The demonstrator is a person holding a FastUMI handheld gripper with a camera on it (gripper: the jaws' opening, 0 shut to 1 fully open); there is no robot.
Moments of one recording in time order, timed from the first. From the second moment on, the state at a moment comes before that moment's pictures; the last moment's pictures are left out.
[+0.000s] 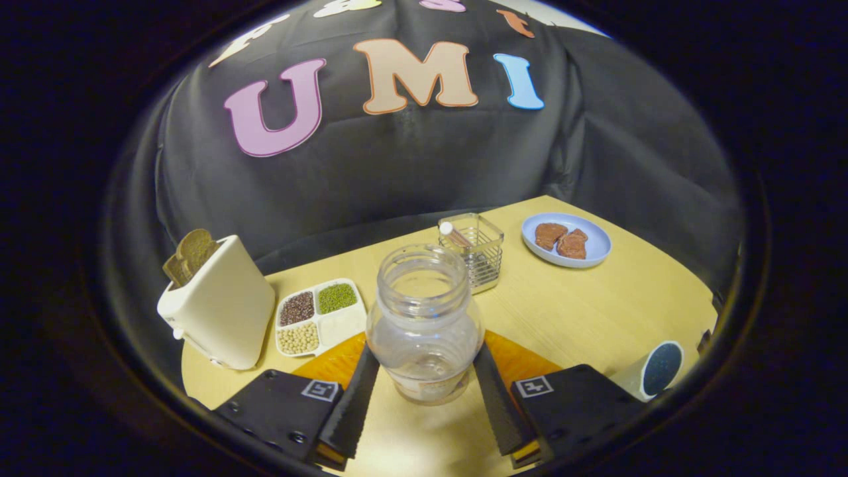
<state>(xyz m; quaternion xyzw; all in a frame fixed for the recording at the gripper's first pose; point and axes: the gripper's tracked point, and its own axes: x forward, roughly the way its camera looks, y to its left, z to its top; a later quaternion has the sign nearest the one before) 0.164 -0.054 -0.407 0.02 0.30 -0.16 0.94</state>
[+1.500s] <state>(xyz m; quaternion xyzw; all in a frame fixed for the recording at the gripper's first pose) 0.199 -0.027 -0.104 0.04 0.09 -0.03 0.99</state>
